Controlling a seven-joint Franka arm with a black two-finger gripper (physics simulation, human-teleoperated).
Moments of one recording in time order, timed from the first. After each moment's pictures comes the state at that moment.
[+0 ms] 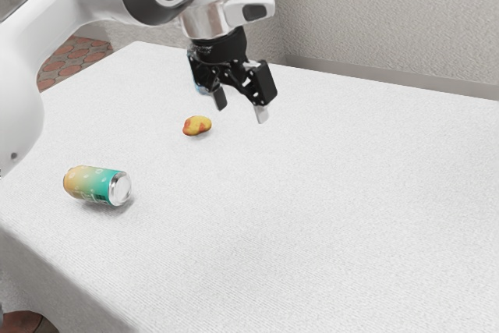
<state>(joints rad) -0.11 0.31 0.09 -1.02 -0.02 1.42 0.02</state>
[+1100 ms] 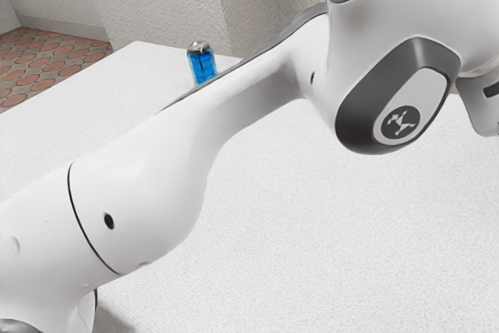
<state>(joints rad) -0.33 0.62 -0.43 -0.83 0.29 2.30 1.47</state>
